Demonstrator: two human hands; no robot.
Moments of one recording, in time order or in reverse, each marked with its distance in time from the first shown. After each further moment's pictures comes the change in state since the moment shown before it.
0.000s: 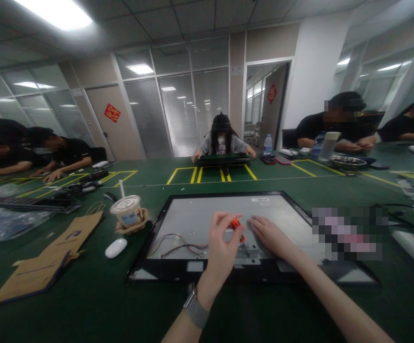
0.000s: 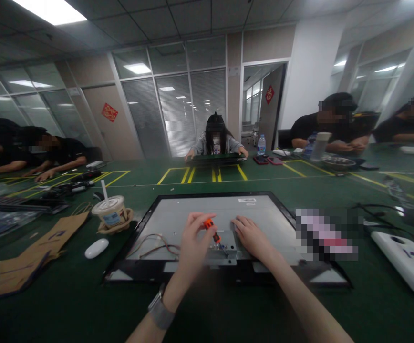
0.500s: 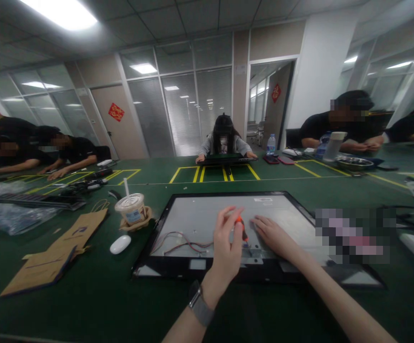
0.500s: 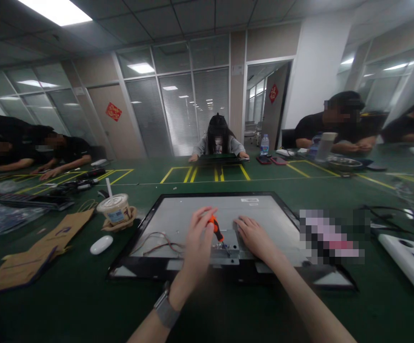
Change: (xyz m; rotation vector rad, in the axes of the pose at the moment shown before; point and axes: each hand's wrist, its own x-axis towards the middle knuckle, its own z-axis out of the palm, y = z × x) left_hand -0.004 0.002 0.001 0.027 -0.010 0.060; right_hand 0.000 0.001 -0.002 0.009 -0.004 -0.010
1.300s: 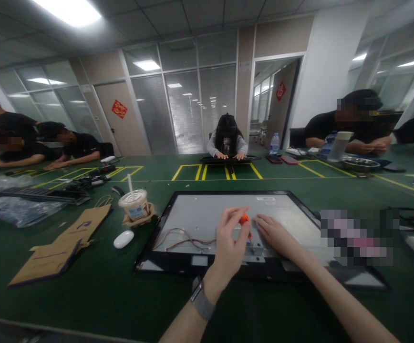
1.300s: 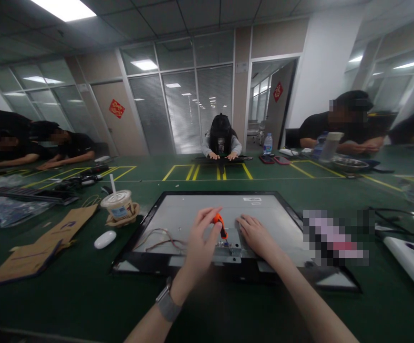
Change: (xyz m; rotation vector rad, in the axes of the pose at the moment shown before) left_hand 0.004 0.007 -0.002 -0.055 -0.034 -0.014; right_hand 0.000 0.003 -0.001 0.024 0.012 -0.017
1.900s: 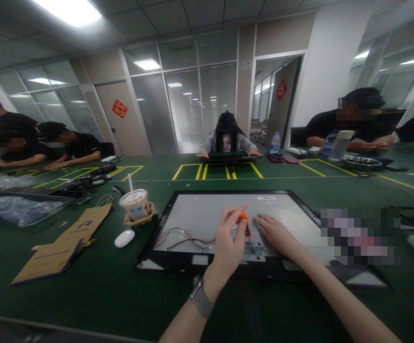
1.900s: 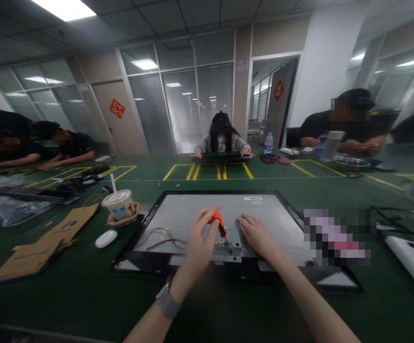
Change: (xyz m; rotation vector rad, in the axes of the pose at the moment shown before) left_hand 0.001 -0.003 0.001 -0.015 0.002 -0.039; right_hand 0.000 -0.002 -0.001 0.007 -0.022 0.004
